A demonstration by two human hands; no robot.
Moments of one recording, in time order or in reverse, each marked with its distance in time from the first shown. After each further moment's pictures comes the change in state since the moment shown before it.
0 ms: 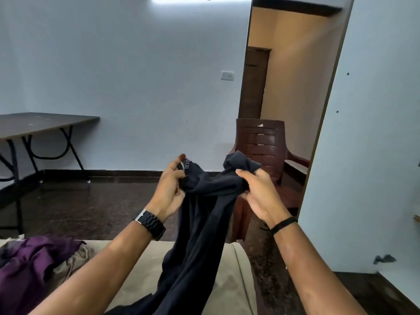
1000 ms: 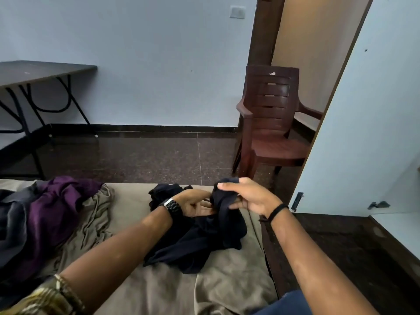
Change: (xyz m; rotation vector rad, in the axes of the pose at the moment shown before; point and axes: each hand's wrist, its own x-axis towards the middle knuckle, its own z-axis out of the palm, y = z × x) left_hand -0.066 -0.115 -0.076 0.430 -0.051 -0.927; right_hand -0.057 0.115 -0.020 -0.350 -0.287 0.570
